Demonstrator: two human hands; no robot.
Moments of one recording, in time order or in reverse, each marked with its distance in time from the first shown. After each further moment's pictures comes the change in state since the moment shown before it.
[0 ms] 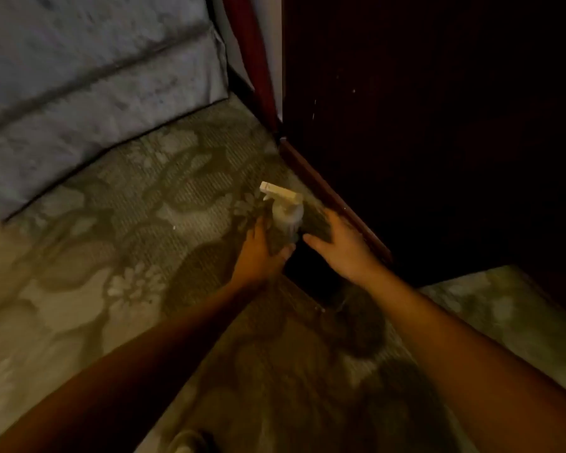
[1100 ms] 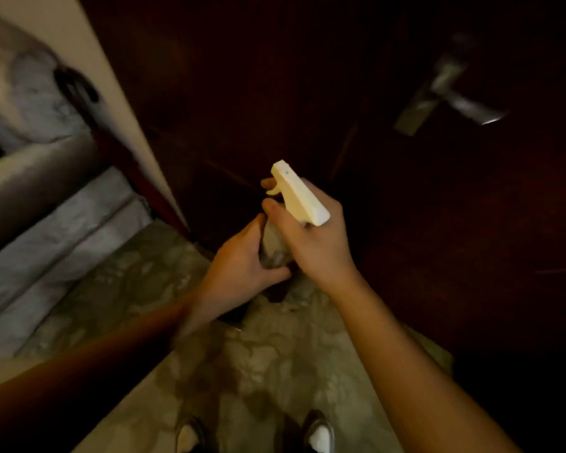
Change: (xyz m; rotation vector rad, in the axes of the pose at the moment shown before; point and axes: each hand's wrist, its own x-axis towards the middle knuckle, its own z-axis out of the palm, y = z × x) left_hand -0.303 0.637 -0.211 0.123 -0.335 0.565; right_hand -0.428 -0.391 -0.491 0.613 0.604 -0.359
